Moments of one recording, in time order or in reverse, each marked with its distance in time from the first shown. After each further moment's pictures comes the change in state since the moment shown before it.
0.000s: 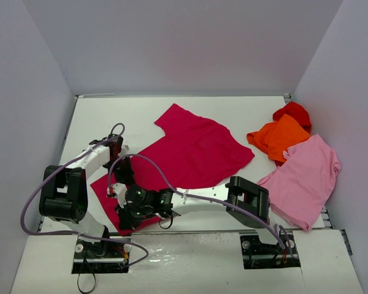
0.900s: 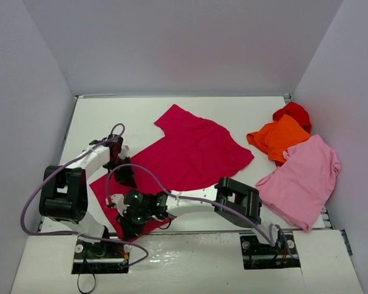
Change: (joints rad) left arm 0.000 0.002 0.000 -0.001 0.000 0.003; right arm -0.001 0.079 0.006 -0.034 -0.180 -0.052
